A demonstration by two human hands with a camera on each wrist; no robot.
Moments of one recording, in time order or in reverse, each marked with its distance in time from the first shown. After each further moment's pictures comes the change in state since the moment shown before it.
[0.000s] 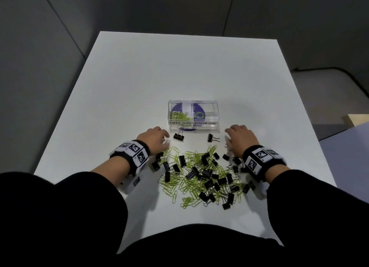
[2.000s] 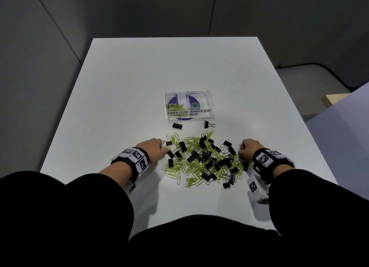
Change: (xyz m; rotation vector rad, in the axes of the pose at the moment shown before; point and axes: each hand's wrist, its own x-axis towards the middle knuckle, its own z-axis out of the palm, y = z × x) left_hand -0.049 -0.001 0.033 0.038 -0.078 -0.019; right_hand -0.072 0.012 0.032 0.304 -0.254 0.460
